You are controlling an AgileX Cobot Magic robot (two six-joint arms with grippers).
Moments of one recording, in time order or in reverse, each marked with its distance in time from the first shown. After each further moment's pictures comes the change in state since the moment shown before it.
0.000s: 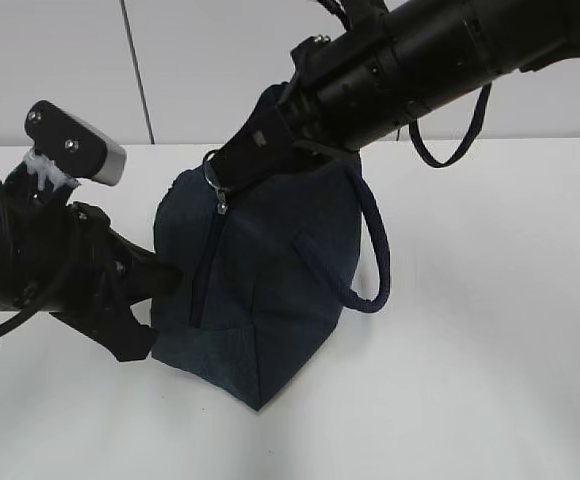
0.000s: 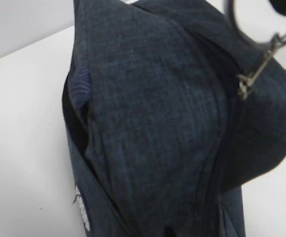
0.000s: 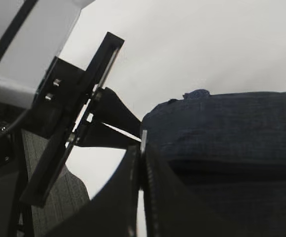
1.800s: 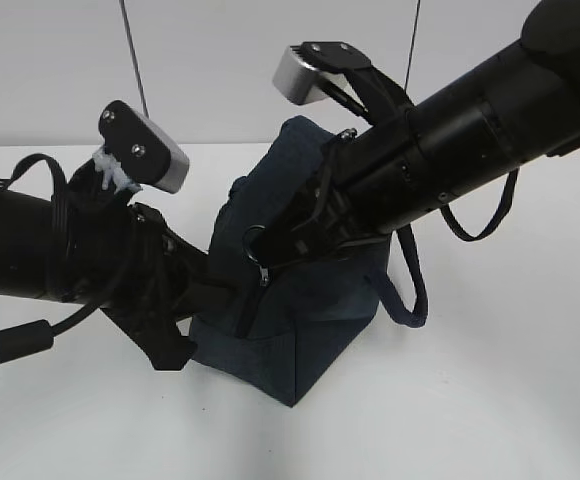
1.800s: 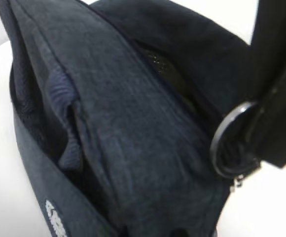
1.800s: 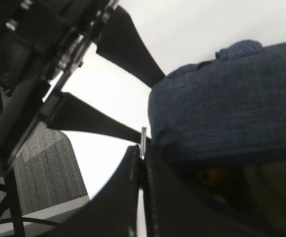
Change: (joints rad) left arm -0.051 0.103 -0.100 0.056 0.093 0.044; right arm -0.002 -0.039 0.201 -0.013 -0.063 -0.103
